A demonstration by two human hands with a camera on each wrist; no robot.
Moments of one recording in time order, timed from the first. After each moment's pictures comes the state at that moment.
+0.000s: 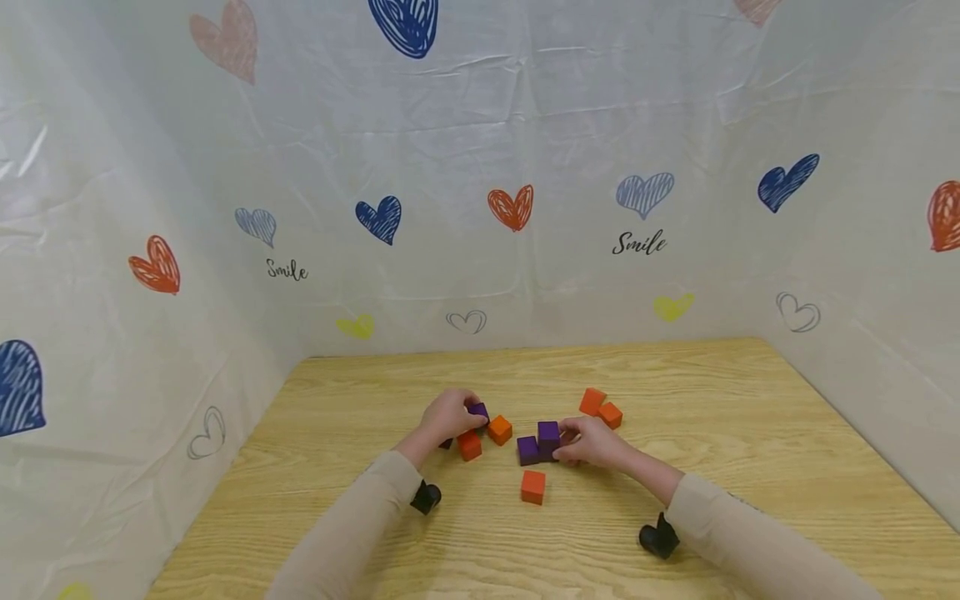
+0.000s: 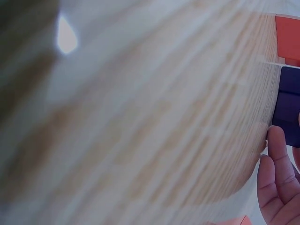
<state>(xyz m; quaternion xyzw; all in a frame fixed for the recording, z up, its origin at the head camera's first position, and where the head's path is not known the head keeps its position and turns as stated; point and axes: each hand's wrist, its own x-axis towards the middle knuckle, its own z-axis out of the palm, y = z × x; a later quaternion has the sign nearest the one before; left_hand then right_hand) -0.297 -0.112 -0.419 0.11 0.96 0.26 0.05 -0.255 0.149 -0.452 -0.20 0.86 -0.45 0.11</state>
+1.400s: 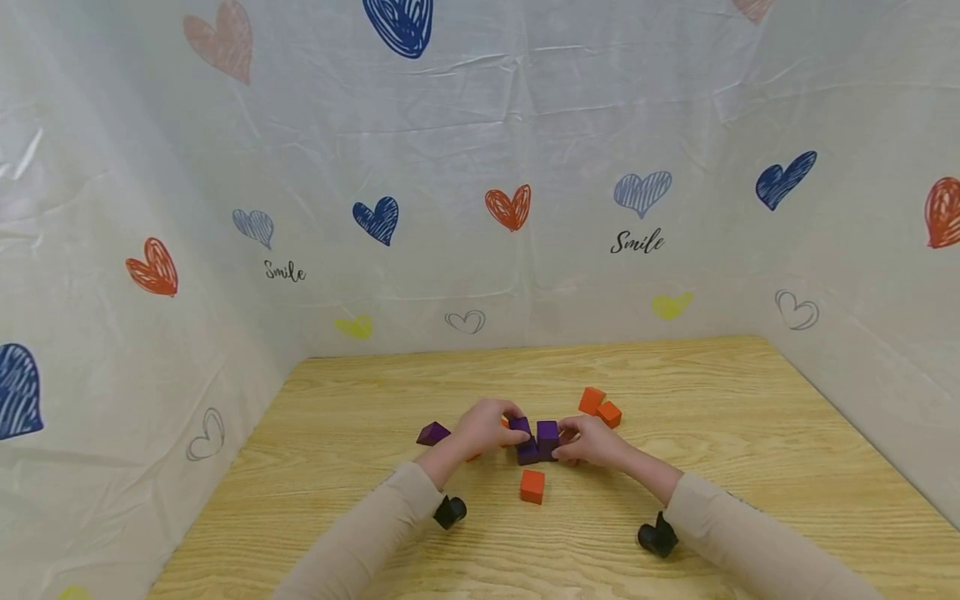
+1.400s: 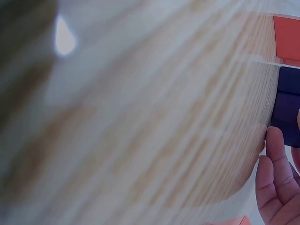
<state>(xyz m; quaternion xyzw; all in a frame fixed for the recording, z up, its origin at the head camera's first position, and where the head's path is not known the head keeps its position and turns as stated) -0.269 -0.064 -0.407 0.22 0.94 0.27 0.08 -0.257 0.151 -0.452 -0.20 0.87 -0.45 0.11</state>
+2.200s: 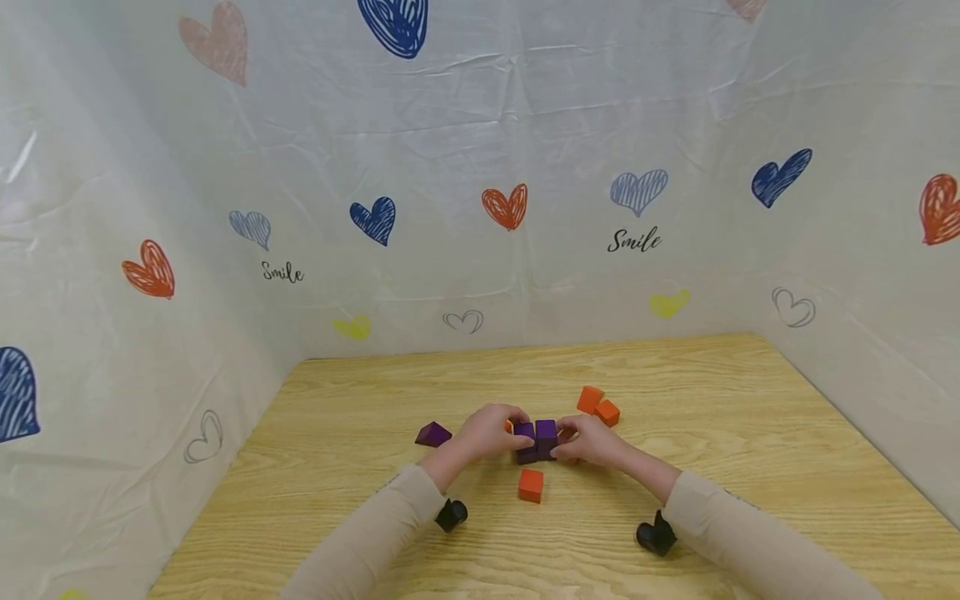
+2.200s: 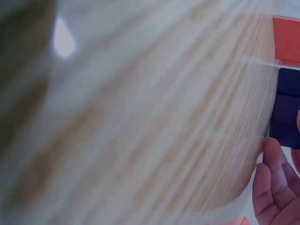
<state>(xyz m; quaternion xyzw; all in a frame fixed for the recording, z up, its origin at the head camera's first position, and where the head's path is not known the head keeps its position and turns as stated) -0.268 -0.058 -0.416 0.23 0.94 0.25 0.10 -0.257 0.151 -0.454 -0.21 0.87 -0.44 0.09</state>
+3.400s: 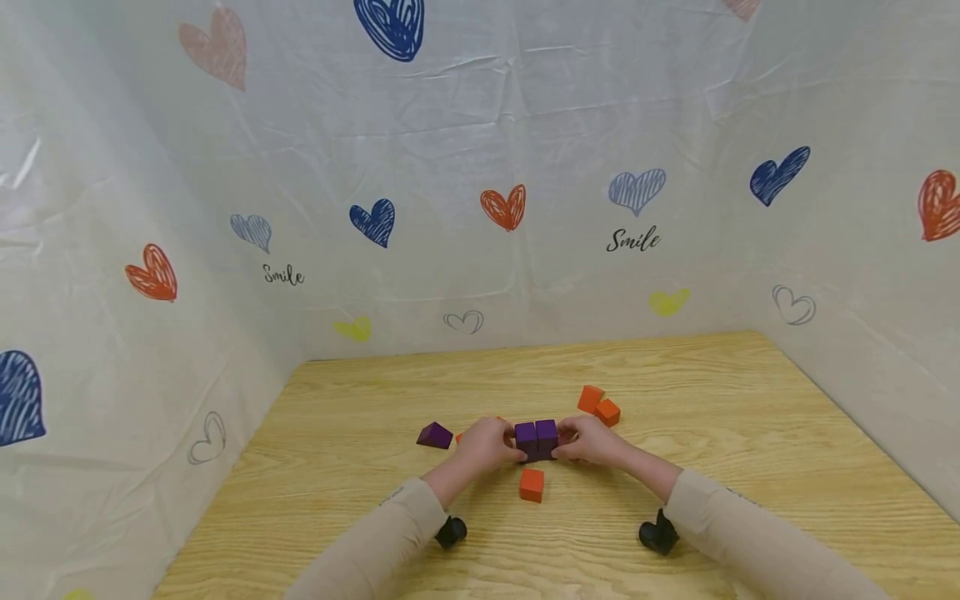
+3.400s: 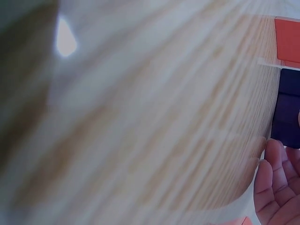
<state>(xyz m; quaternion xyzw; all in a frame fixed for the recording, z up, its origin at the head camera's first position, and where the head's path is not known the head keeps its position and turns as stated) -0.255 -0.057 -0.433 0.18 0.96 0.22 0.06 -0.257 0.152 -0.455 -0.21 0.88 -0.42 0.09</state>
